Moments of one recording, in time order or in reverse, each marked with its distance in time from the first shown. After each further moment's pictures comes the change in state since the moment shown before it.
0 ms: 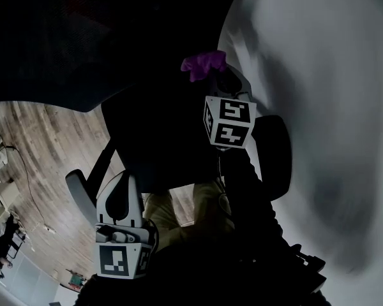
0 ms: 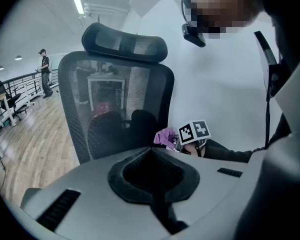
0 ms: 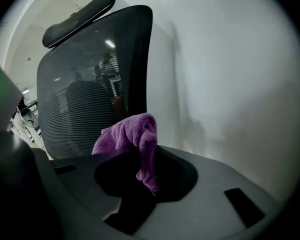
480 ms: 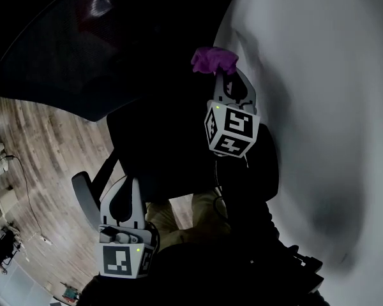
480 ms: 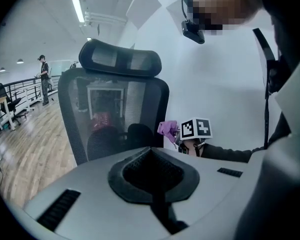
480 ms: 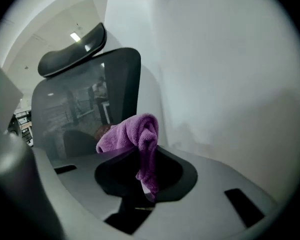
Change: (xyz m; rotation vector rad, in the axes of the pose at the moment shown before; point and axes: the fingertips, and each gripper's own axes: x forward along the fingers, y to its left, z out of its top) left arm -0.029 -0.026 0.057 0.042 -0.148 -0.020; right arm -0.055 -0.021 0.110 0.054 -0.282 -0.081
